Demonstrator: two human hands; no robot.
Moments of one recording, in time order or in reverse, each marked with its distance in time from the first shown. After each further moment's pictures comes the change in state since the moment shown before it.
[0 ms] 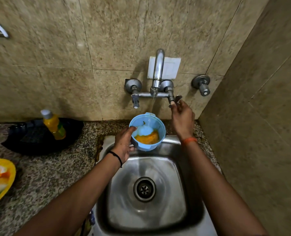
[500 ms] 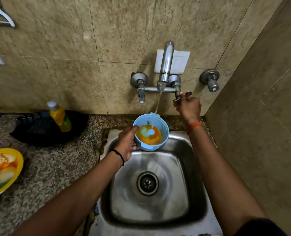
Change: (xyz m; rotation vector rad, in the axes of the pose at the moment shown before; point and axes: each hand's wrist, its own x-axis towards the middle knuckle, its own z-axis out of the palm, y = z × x) left_hand -0.003 -0.009 -0.011 0.019 0.011 -0.030; right_hand 0.044 0.013 0.017 0.119 -0.034 0.236
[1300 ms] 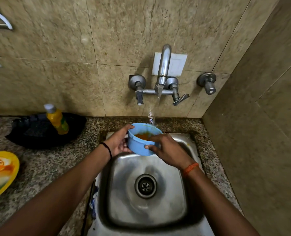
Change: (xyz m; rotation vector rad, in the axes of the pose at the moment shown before) left_hand 0.009 0.039 -0.025 0.156 -0.135 -0.206; right_hand -0.116 0.022 -0.009 -0.464 -0.661 -0.664
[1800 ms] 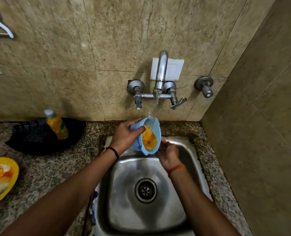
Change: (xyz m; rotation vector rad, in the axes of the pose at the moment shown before) left_hand -0.003 0.000 0.026 0.449 0.139 0.690; right_hand 0.020 0.042 0.057 1.665 0.543 0.930
